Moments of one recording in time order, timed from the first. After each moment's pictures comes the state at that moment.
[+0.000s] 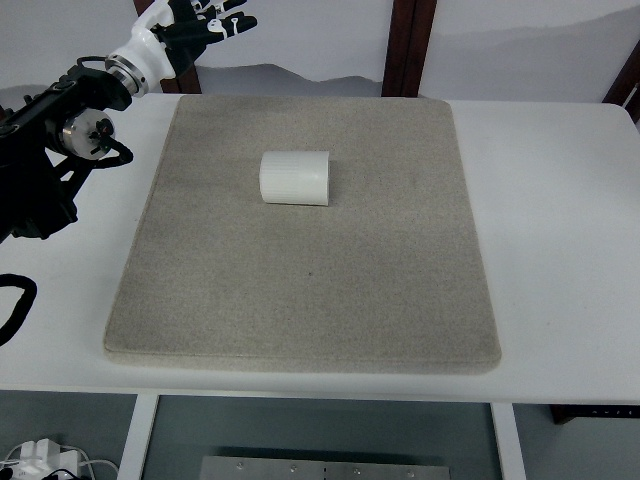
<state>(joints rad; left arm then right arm) -1.09 0.29 -0.67 -0.55 0.39 -0.36 -0.24 0.00 0.00 -0.01 0.13 -0.03 0.18 -0.03</state>
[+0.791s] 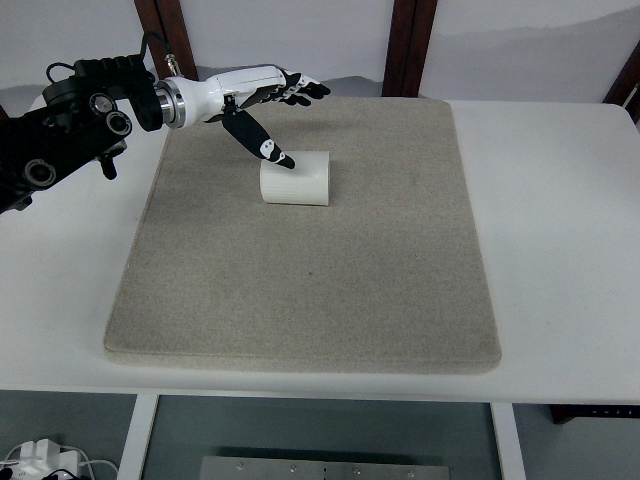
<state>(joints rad) -1.16 0.41 -0.38 -0.88 1.07 -0.36 -0.18 0.00 0.00 -0.01 0.13 -0.03 0.18 -0.03</state>
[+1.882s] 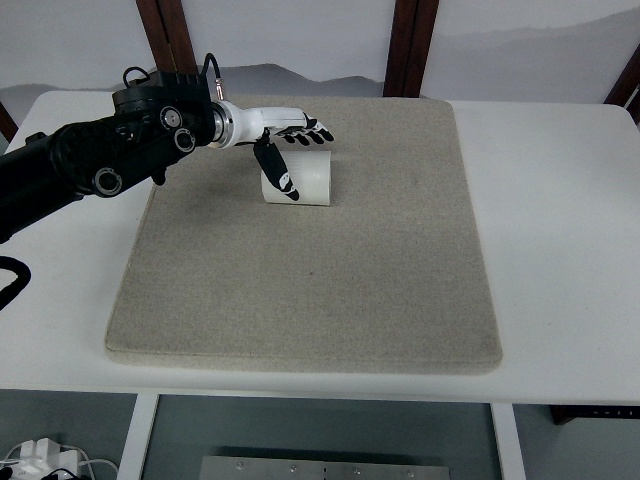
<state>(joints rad) -1.23 0.27 -0.24 -0.80 1.11 -0.34 0.08 0.00 0.00 -0.01 0.13 -0.03 0.18 -0.03</state>
